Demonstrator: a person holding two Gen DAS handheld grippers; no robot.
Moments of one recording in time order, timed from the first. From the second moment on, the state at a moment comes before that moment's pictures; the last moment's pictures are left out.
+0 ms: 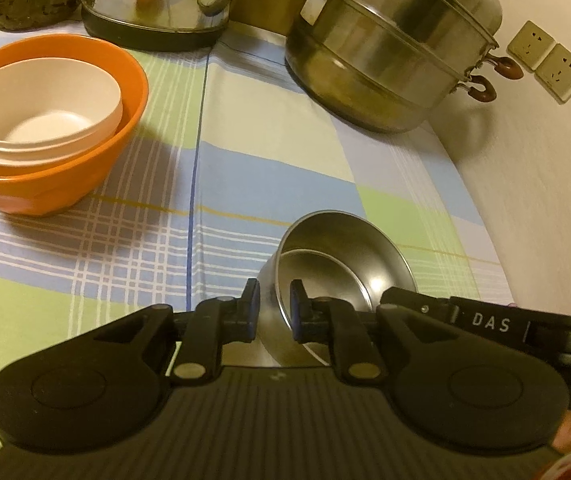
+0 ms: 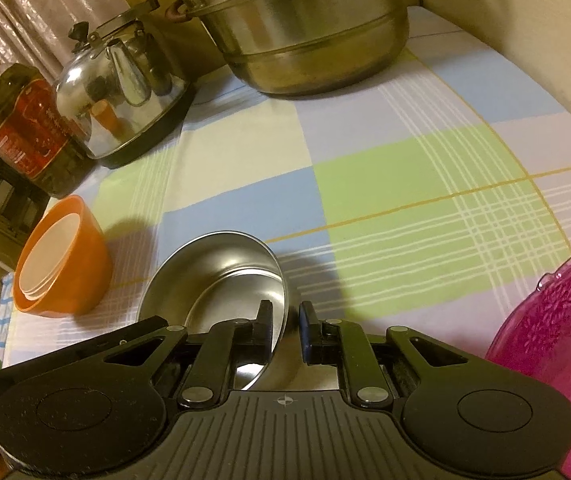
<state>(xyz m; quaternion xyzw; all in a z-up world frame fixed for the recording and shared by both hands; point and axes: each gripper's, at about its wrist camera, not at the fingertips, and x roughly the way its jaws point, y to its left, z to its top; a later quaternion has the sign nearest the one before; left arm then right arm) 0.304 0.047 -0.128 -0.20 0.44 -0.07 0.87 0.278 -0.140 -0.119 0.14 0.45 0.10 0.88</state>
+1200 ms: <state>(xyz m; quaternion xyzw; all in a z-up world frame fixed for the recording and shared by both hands) 0.281 0.080 -0.061 -0.21 0.35 -0.02 0.91 0.280 -0.103 -0.063 0.15 0.37 0.15 0.91</state>
